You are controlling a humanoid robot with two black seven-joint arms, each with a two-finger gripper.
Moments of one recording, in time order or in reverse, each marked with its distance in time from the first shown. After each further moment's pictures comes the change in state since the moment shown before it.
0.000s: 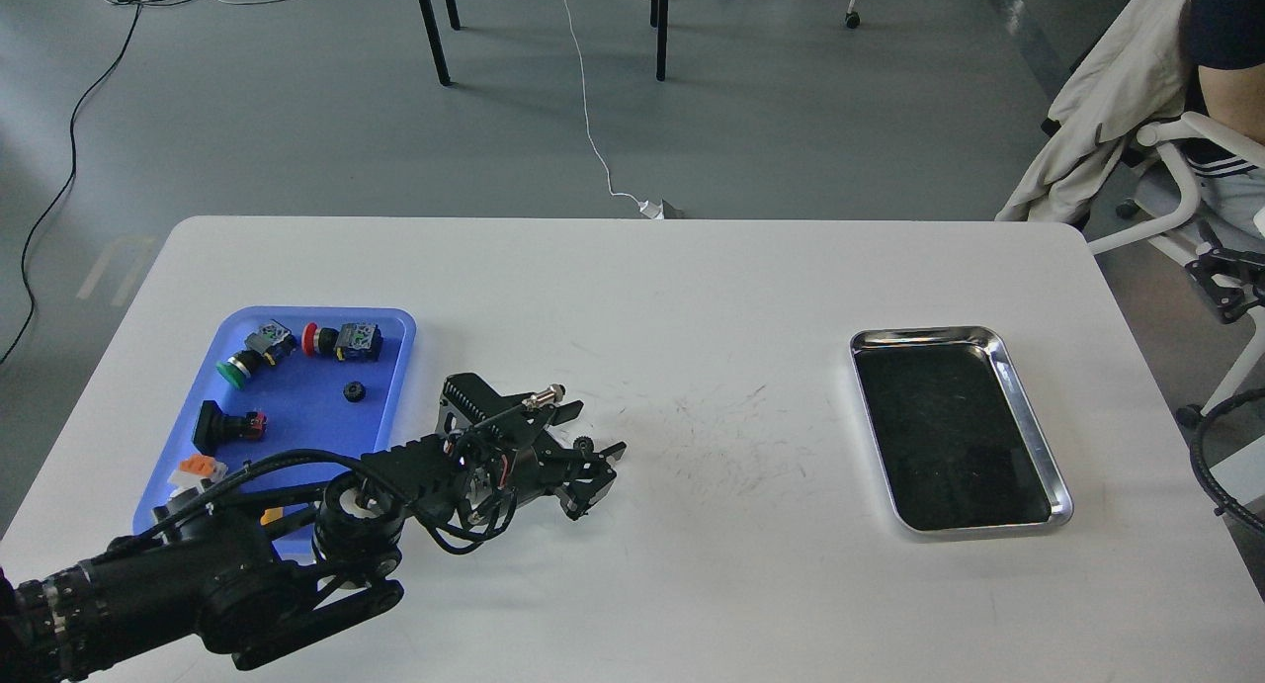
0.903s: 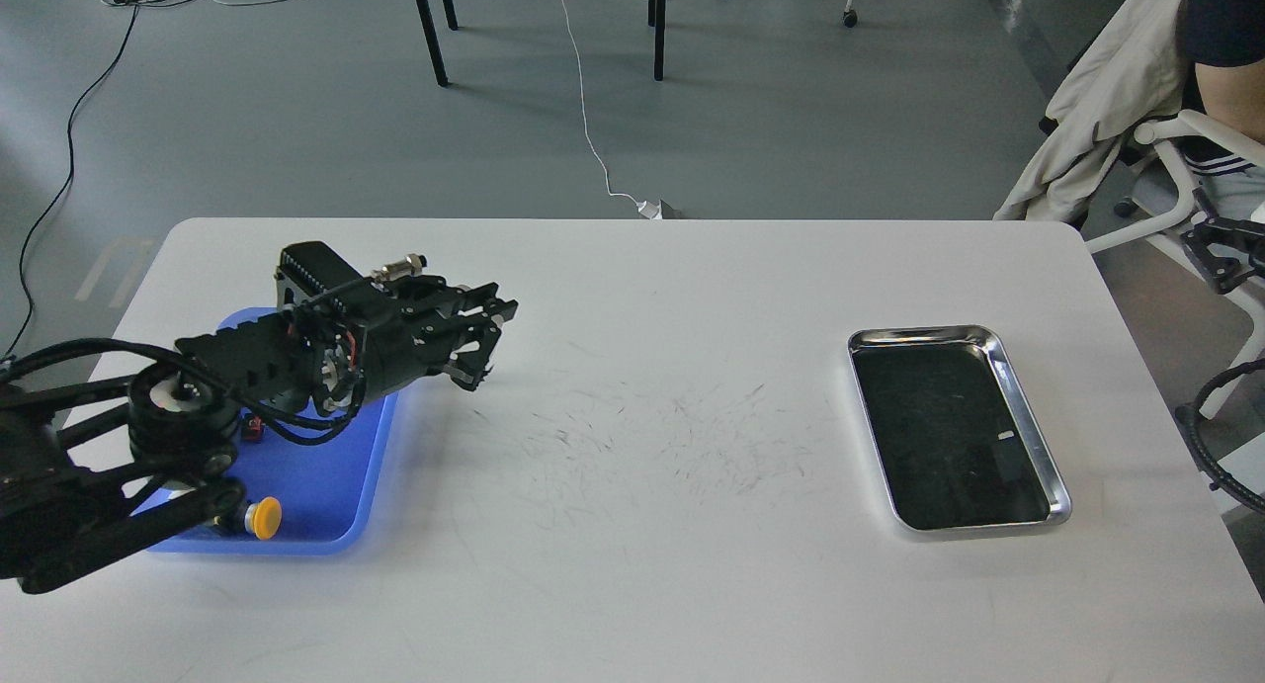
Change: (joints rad) left arm -0.181 0.513 -0.066 -0.298 -0.193 -0.012 -0.050; right arm 0.070 0.005 -0.005 0.000 -0.040 0.000 -0.002
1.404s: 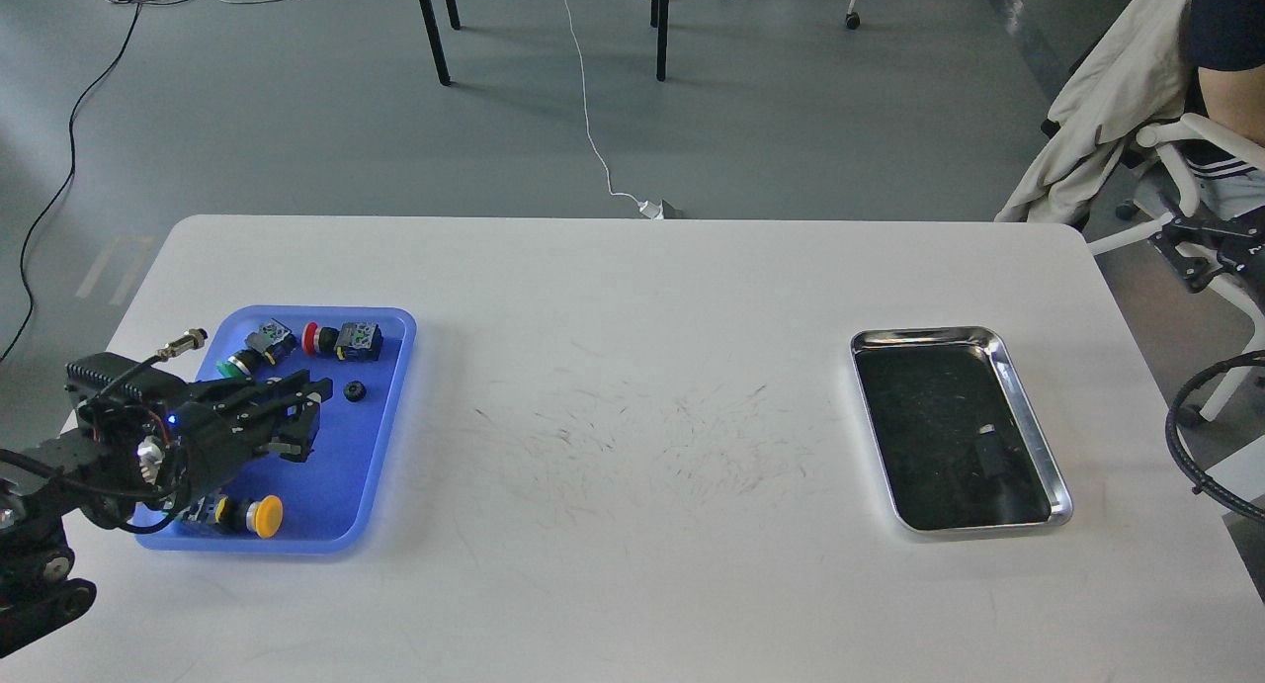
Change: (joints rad) left arm 0.356 0.043 -0.042 0.227 -0.163 0.234 -0.096; right arm 0.028 0.036 -0.080 0.002 -0.047 0.000 0.000
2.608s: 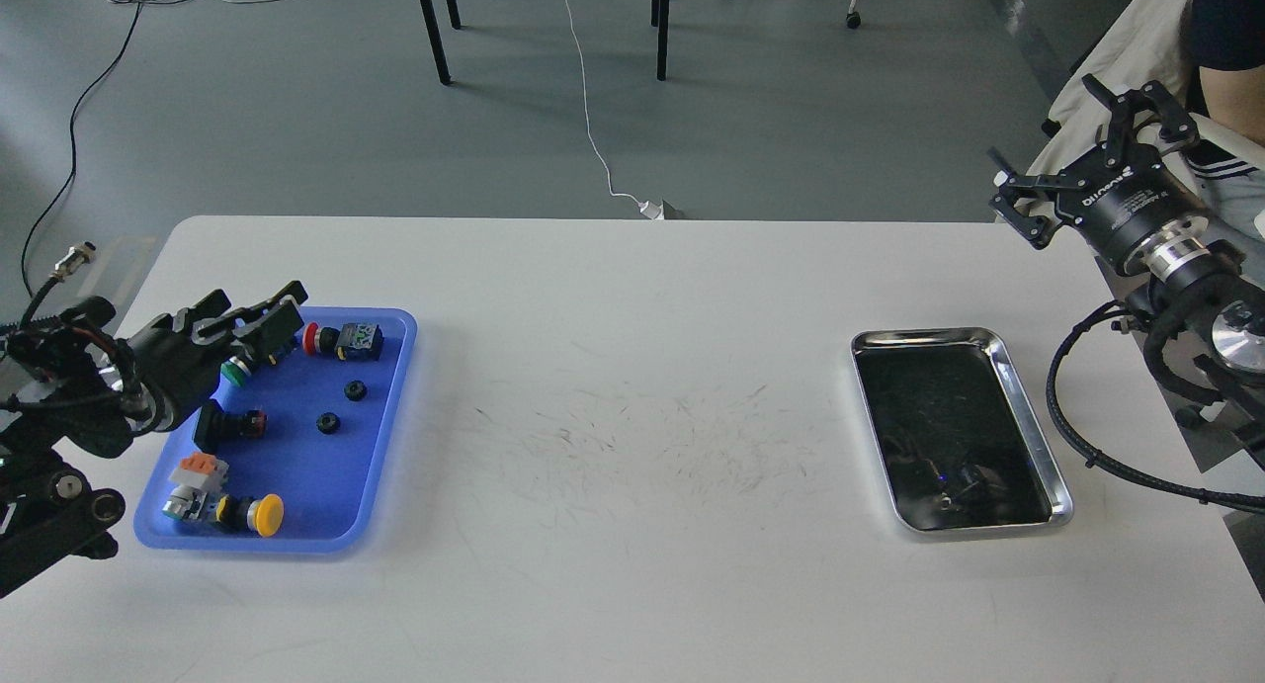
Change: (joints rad) left arm -0.029 -0.112 -0.273 0.085 -0.448 0.047 -0.009; right arm 0.138 0.111 -0.065 0.203 -0.122 0.000 -0.003
